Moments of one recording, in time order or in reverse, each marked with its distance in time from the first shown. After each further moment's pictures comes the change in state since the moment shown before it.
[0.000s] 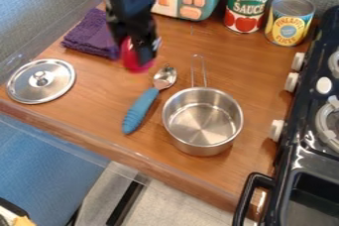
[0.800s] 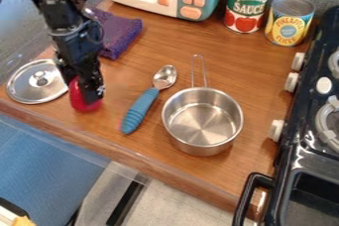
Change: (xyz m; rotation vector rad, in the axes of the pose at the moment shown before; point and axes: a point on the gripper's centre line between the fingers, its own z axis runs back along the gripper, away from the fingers) arm -0.069 0.024 -0.027 0.072 0.081 0.015
